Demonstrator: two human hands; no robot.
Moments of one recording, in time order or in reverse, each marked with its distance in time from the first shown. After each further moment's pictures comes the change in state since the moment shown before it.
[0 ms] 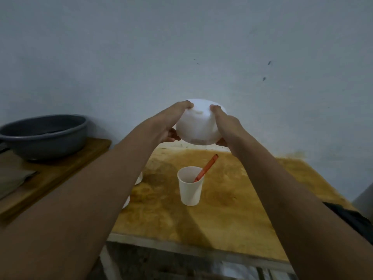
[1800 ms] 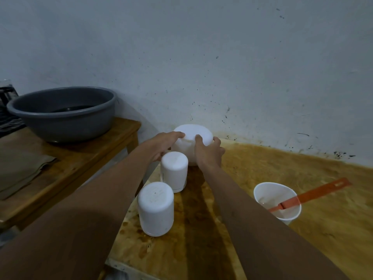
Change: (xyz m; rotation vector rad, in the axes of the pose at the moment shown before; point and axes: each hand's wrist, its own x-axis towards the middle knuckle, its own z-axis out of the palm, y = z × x) left_hand 0.171 -0.186 -0.122 0.048 0.118 -0.302; right_hand 0.088 0.112 0.256 -0.101 0.111 0.202
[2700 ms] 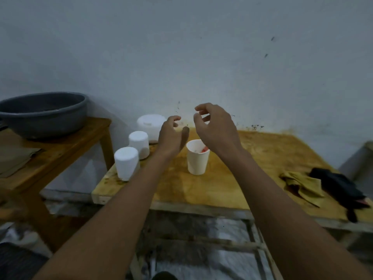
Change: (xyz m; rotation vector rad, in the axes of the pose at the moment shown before) left_hand -0.223 0.010 0.117 -0.047 0.148 0.629; right_hand -0.171 -0.024 -0.232 -0.375 0.141 -0.704
